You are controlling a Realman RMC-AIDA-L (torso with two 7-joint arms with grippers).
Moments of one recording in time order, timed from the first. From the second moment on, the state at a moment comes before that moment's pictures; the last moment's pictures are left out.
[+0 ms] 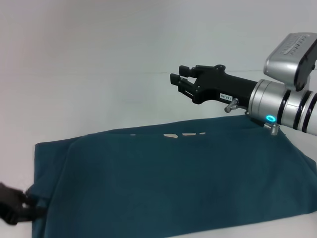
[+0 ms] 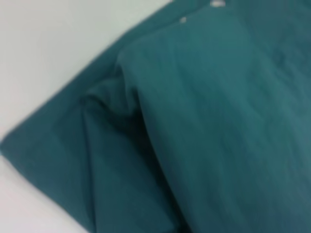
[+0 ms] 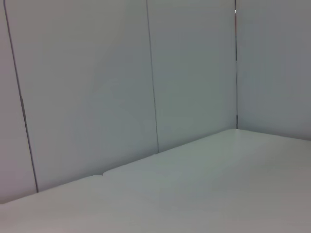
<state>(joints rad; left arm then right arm) -0.40 -2.16 0.63 1.29 2.63 1.75 -1.84 0.64 2.10 -1.26 -0.60 -1.30 -0.92 1.25</state>
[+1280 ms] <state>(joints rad) -0.31 -2.16 0.60 1.51 2.24 1.83 -2.00 0.53 2.10 -1.23 -0.71 -1.28 -0.99 1.26</state>
